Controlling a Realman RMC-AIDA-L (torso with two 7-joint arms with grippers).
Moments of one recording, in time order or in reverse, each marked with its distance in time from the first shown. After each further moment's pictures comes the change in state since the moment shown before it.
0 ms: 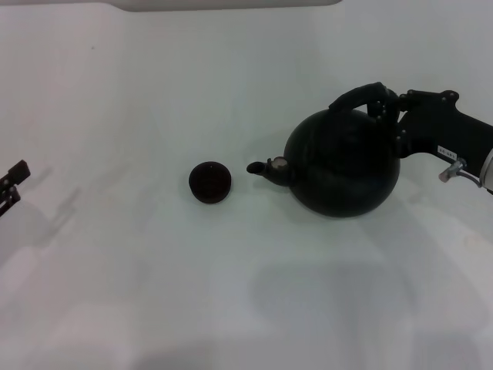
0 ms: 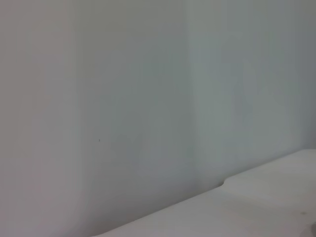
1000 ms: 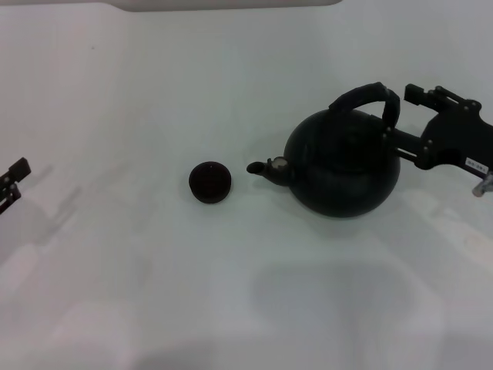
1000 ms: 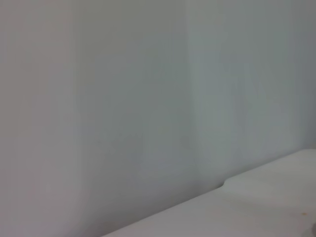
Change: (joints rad) left arm -0.006 0.001 0.000 0.000 0.000 -0.002 0.002; right arm -0.040 0.006 0.153 0.056 0.000 -0.281 -0.001
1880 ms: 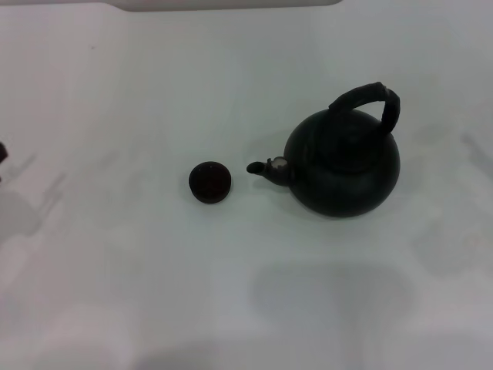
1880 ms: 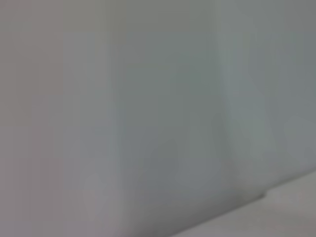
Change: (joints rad) left arm -0.033 -0.007 -0.126 -0.087 -0.013 0.000 0.104; right arm 0.129 0.010 0.717 0.579 0.010 -0.604 -0.334
